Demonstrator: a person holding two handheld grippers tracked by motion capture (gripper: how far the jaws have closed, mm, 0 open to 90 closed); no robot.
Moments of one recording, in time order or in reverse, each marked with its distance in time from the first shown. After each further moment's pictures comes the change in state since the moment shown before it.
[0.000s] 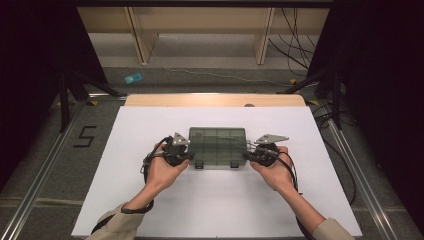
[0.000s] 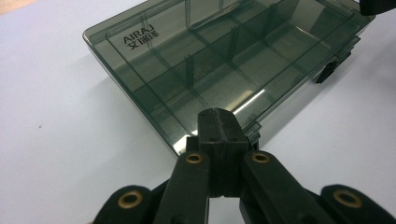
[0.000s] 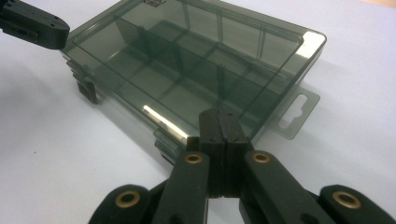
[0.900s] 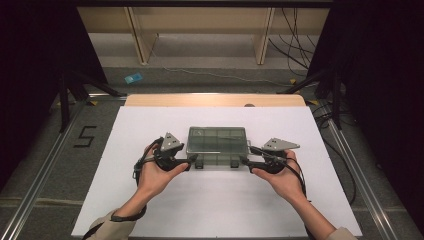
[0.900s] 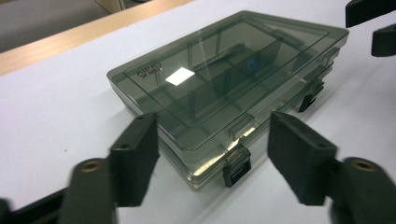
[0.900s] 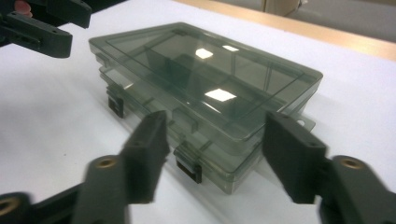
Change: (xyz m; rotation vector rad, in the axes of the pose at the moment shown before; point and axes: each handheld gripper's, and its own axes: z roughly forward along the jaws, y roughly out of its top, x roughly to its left) left arm -0.003 -0.008 -0.028 -0.211 -0.002 -0.024; right arm 0.004 -0.012 -0.023 -0.167 0.057 -0.059
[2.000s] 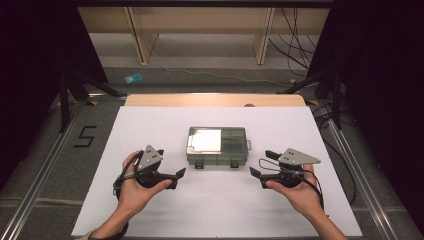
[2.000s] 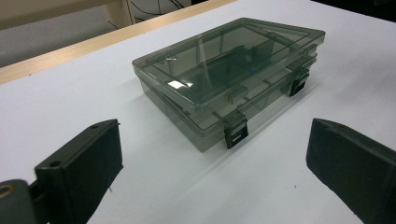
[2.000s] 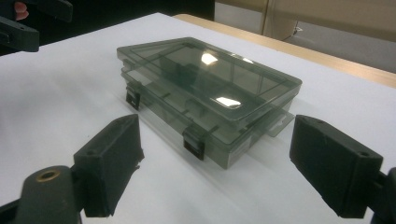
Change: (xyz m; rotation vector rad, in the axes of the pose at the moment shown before) left arm 0.000 -0.034 -0.047 -0.072 0.025 -0.006; right arm 0.006 -0.017 -0.045 -0.087 0.004 -0.053
